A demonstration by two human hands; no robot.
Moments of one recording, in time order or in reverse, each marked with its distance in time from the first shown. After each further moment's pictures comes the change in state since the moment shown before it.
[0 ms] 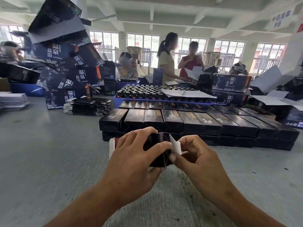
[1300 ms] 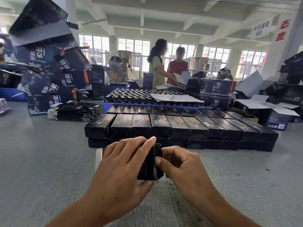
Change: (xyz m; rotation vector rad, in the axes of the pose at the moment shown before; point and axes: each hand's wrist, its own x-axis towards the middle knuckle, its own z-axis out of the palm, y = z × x) left_hand 0.000 0.008 0.001 -0.008 0.052 0.058; right_hand -0.001 -0.005 0.000 0.076 -0.020 0.068
